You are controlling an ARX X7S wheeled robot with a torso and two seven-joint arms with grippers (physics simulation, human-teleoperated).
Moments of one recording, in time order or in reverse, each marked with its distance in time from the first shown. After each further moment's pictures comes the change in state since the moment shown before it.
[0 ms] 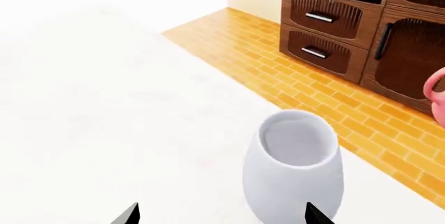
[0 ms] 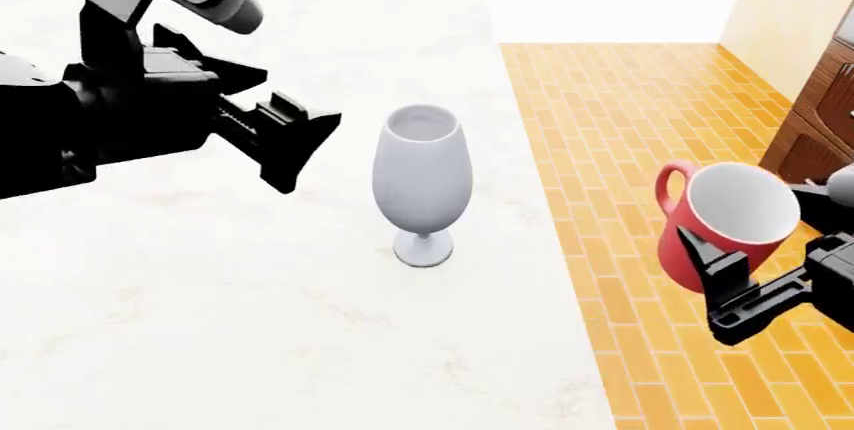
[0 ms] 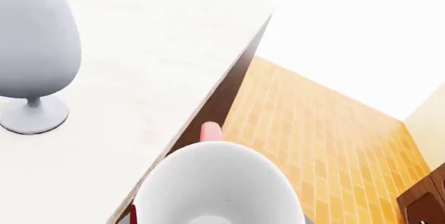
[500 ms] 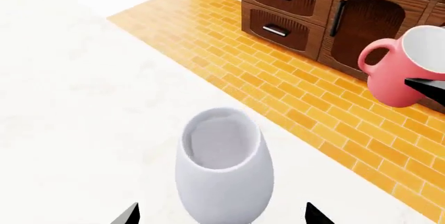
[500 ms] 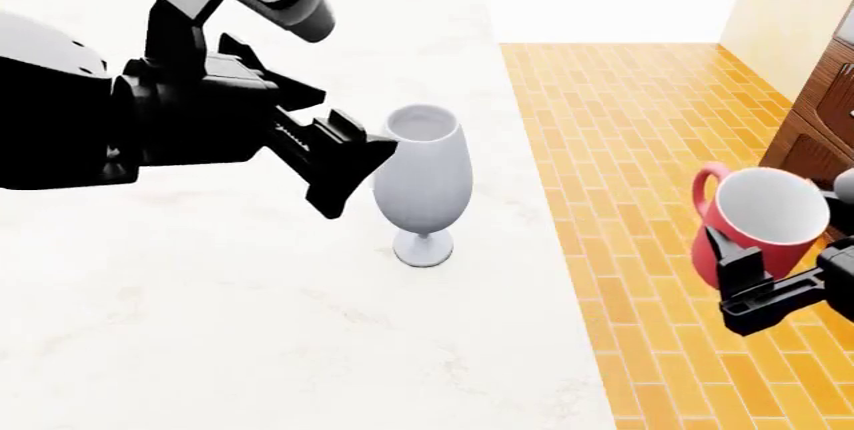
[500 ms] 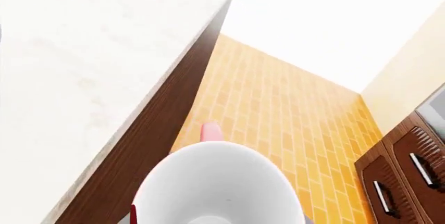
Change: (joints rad) left arm -0.131 0.033 0.173 -0.110 -0.385 0.012 -0.245; right arm -0.006 0.009 -0.033 0.030 -0.039 0.030 0.110
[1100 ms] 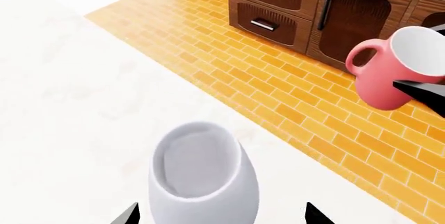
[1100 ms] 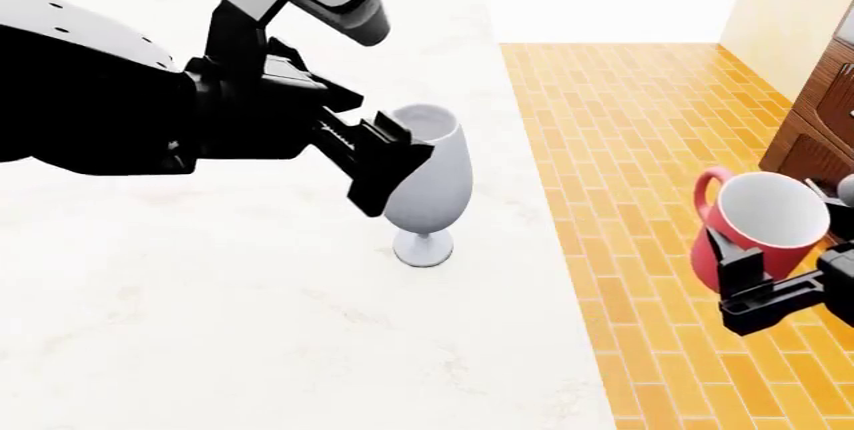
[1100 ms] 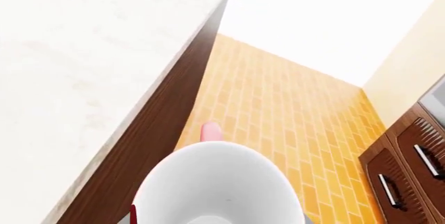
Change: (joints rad) left arm -0.037 0.062 0.131 -0.062 0.038 0.087 0.048; right arm -0.040 -0.015 0.025 0.021 0.010 -0.028 0.021
